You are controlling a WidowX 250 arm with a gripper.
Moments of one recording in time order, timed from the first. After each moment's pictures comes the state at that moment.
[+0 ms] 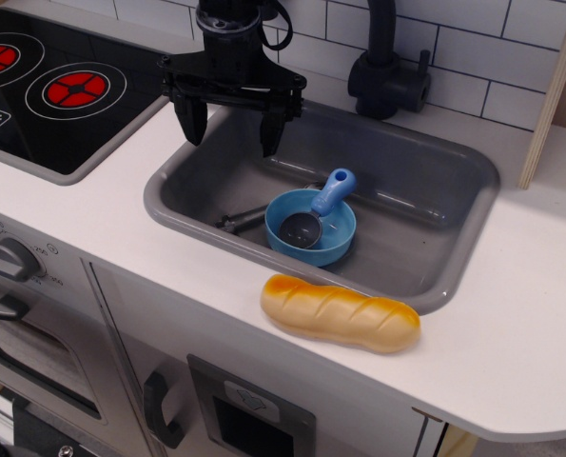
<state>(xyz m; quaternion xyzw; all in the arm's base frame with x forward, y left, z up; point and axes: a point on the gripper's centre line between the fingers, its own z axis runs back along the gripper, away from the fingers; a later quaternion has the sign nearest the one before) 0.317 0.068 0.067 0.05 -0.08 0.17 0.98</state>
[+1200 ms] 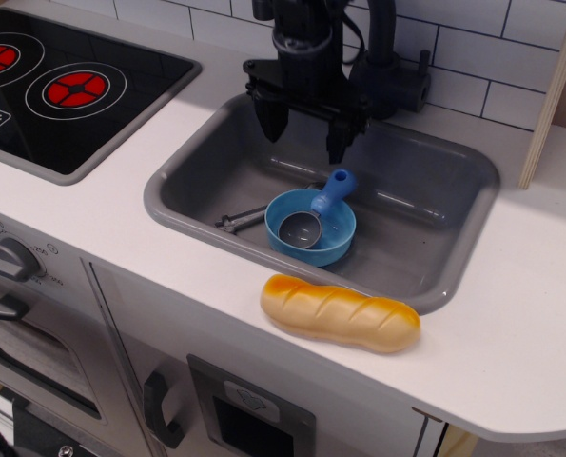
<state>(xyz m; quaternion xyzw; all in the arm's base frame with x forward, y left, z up) 0.366 0.018 0.044 0.03 -0.14 0.00 0.99</state>
